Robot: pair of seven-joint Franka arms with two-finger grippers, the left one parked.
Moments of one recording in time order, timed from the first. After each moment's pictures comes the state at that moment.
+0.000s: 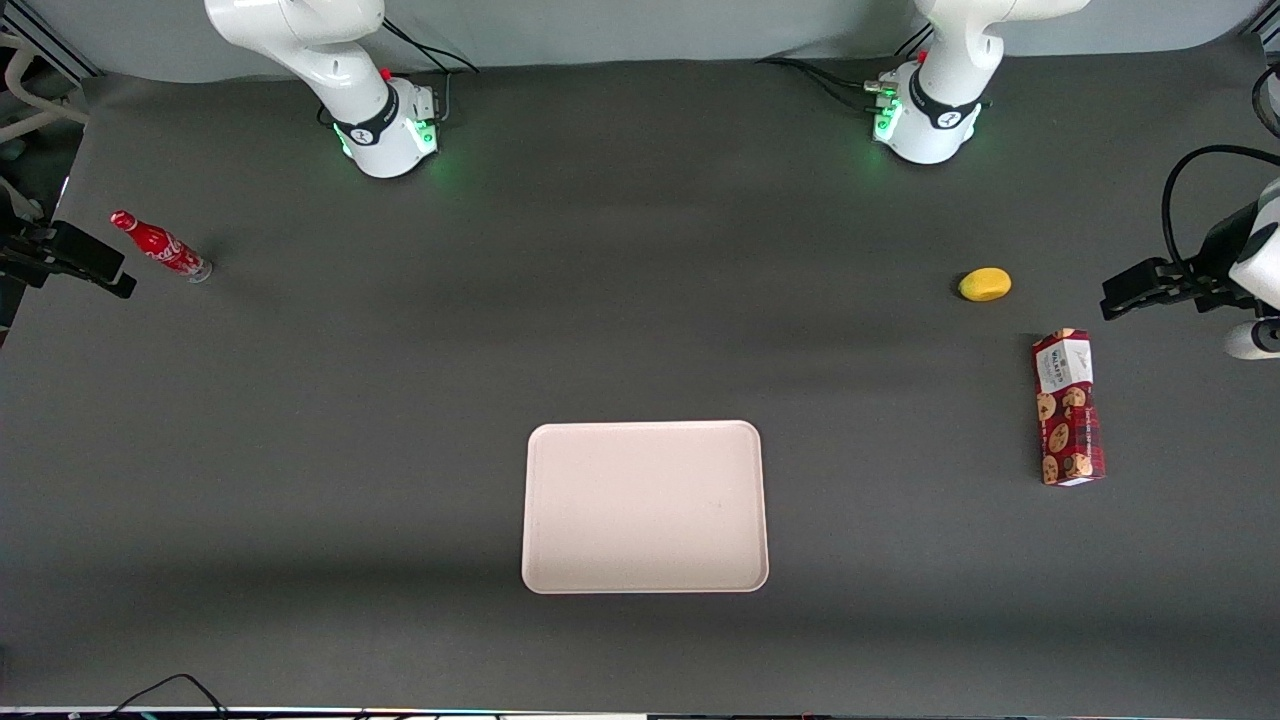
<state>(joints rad) 0.07 -0.01 -0.10 -1.49 -0.03 1.51 0.13</state>
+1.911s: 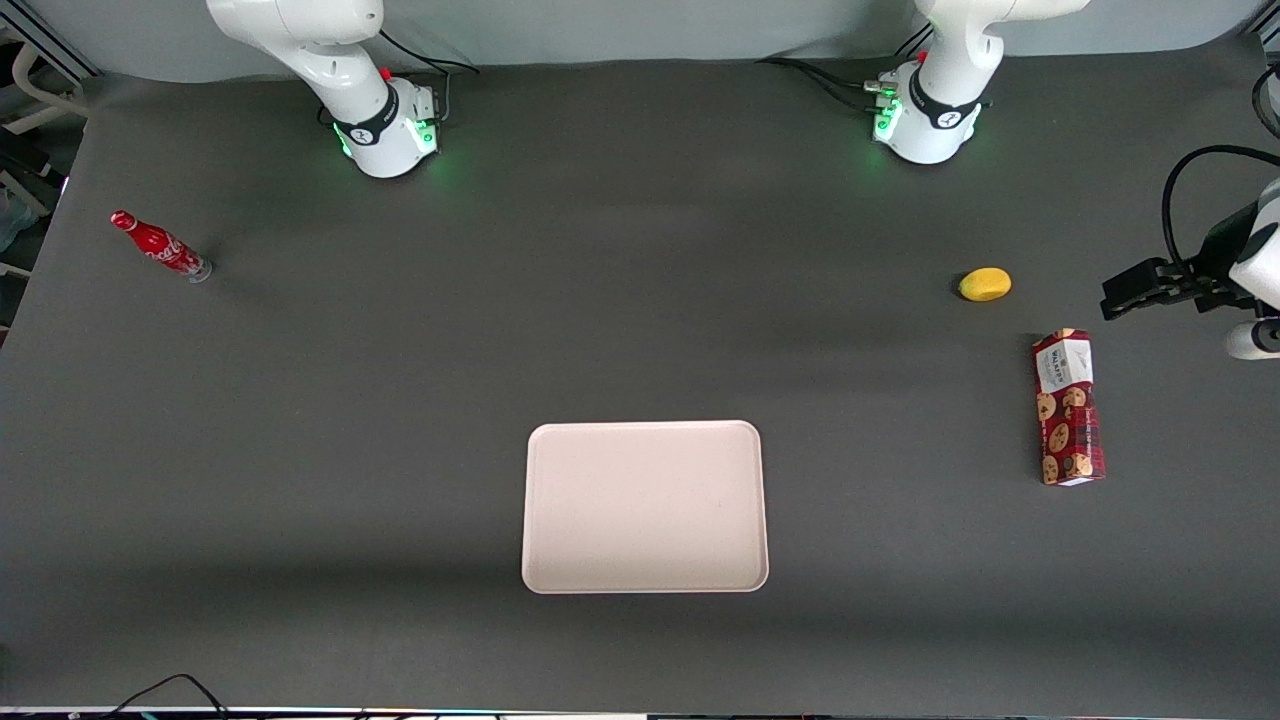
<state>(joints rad) -0.03 -0.50 -0.72 -2.30 -0.33 1.89 -0.34</state>
